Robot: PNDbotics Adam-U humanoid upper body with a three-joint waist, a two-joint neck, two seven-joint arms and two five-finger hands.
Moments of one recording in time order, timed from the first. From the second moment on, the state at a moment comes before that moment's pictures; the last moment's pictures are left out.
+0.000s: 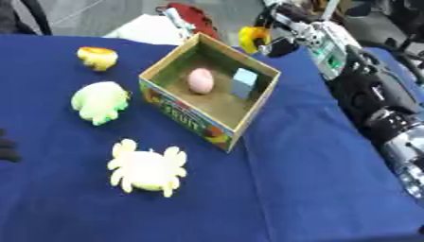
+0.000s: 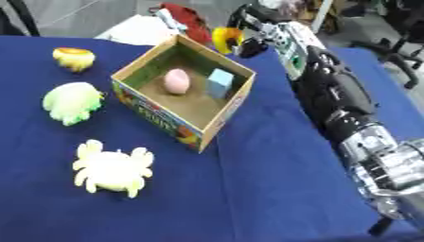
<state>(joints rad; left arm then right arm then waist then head) -0.15 0.26 0.00 -1.72 -0.08 -0.12 -0.01 -1.06 -0.41 0.12 -0.80 0.85 -0.28 0.29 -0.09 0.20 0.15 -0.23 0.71</state>
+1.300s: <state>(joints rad) -0.38 0.42 0.03 -1.69 -0.13 -0.11 0.03 -0.72 -0.46 0.00 -1.38 0.83 -0.29 0.21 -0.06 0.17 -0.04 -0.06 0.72</state>
